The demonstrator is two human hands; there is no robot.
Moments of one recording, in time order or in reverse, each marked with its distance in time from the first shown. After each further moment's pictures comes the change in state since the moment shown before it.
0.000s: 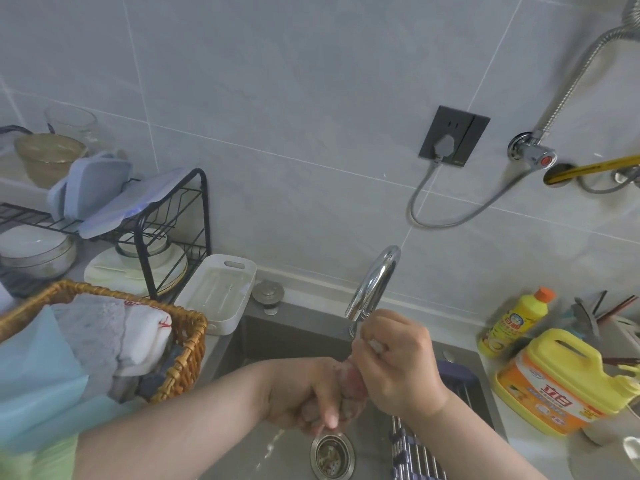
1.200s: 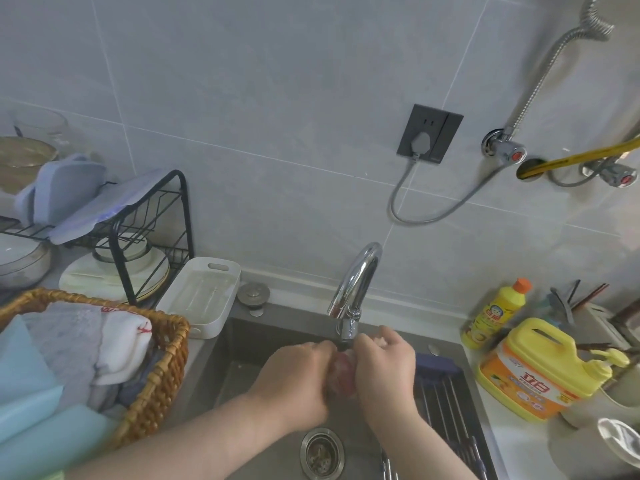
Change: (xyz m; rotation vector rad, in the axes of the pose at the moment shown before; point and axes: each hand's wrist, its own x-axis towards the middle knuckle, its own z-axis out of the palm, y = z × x) left_hand 0.021 -0.018 0.010 1.364 0.977 0.111; right_hand -0.019 0.003 0.021 0.455 0.357 1.061
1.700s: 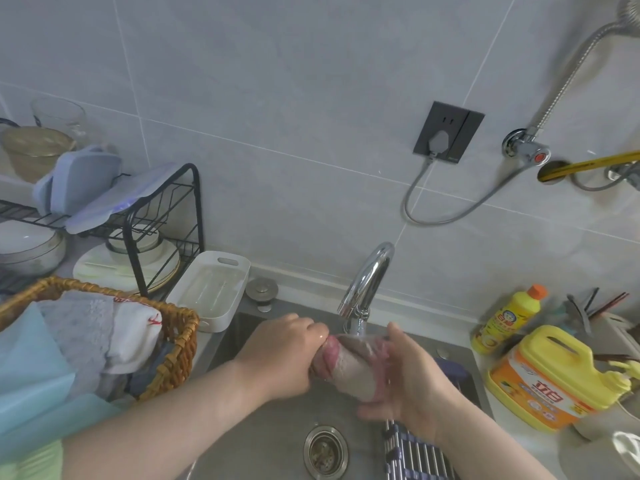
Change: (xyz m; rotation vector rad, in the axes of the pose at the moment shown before) left_hand 0.014 -0.038 -0.009 0.162 0.084 0.196; right_hand 0.018 -0.010 -0.040 0.035 -0.483 0.615
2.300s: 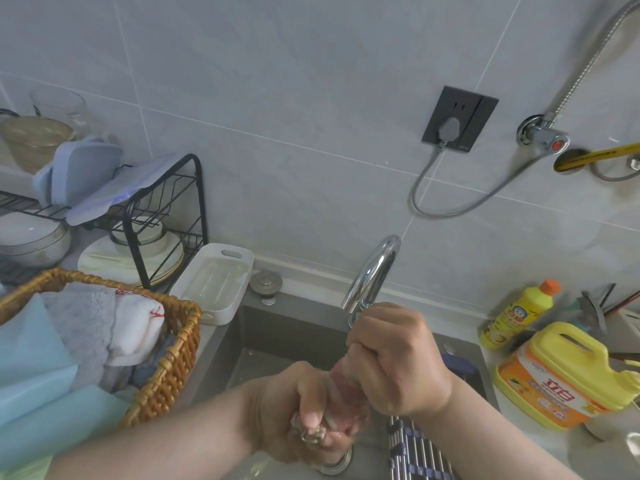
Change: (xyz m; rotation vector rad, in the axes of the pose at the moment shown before) left_hand -0.075 0.163 0.145 -1.721 -1.008 -0.238; right_hand -0.010 -0.024 0.035 -1.087 0.000 -1.671
